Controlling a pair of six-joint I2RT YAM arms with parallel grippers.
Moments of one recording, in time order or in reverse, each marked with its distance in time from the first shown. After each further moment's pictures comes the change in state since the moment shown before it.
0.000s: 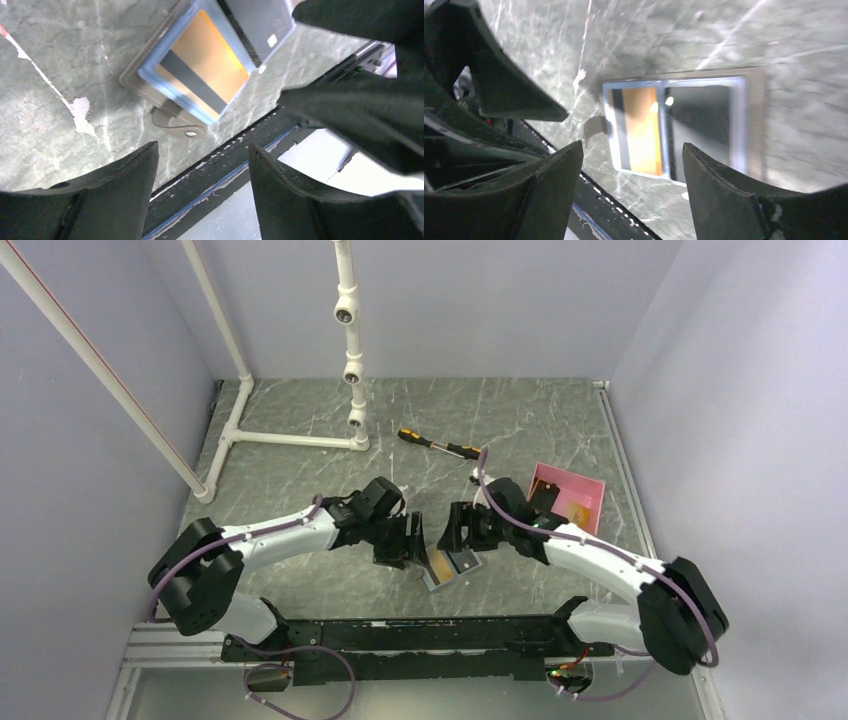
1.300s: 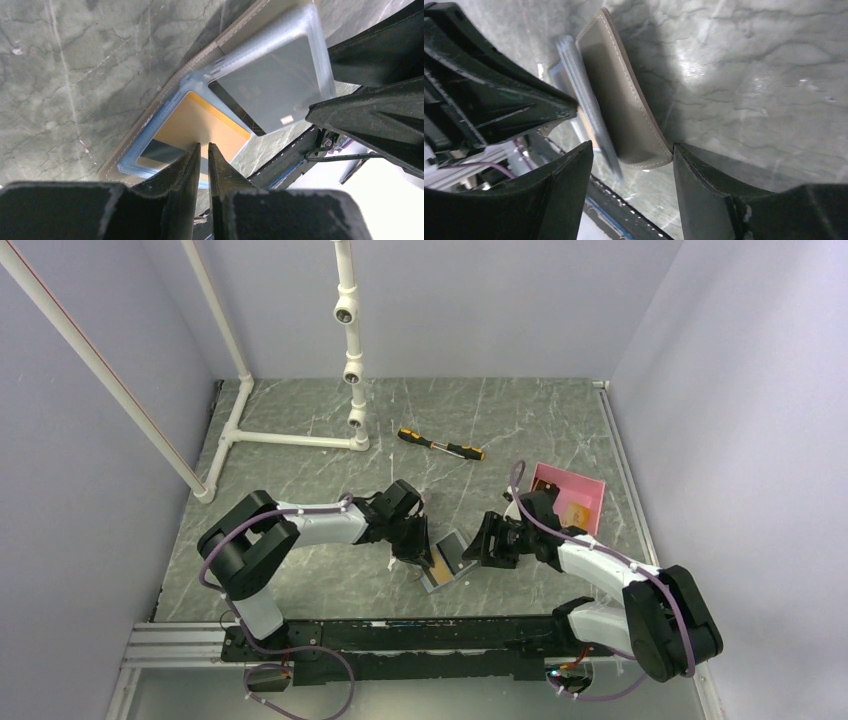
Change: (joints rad) left arm -0.018 0.248 0.063 0.182 0.004 -0.008; right arm -0.293 -0.060 -0.187 -0.013 -0.177 0.045
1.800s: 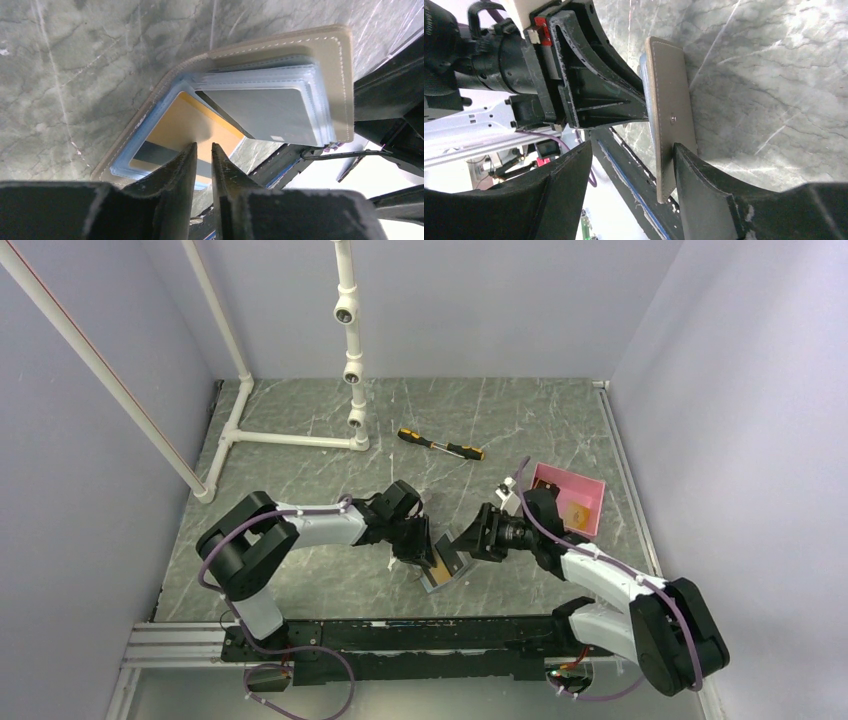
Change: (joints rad) left arm 0.000 -0.005 -0.021 0.043 0.014 -0.009; right arm 0.014 -0.079 -0.057 0.262 -0.201 0.177
